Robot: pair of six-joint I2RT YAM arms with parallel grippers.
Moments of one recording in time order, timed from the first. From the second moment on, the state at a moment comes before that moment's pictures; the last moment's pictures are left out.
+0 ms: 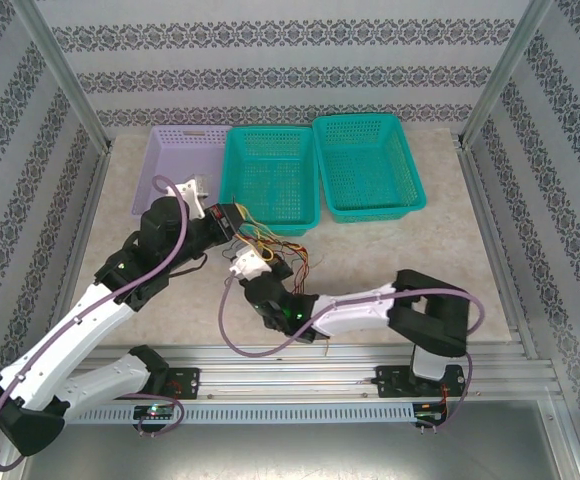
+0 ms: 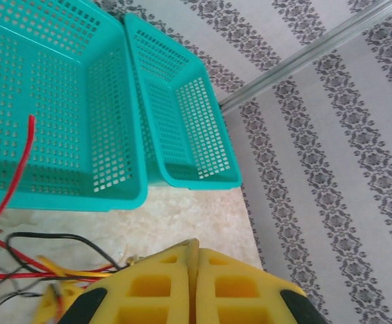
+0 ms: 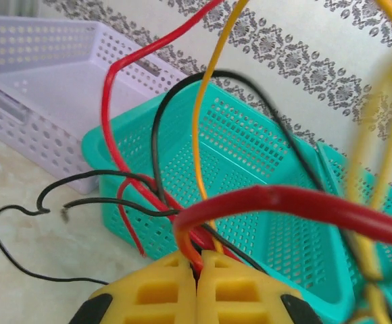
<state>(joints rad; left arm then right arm) -0.60 0.94 1.02 -0.40 0.02 -0.87 1.26 1.72 0.86 0.58 0.98 -0.19</state>
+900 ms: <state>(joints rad) -0.60 0.97 1.14 -0.57 -0.10 -0.78 0.85 0.83 0.41 0.21 0.36 0.33</state>
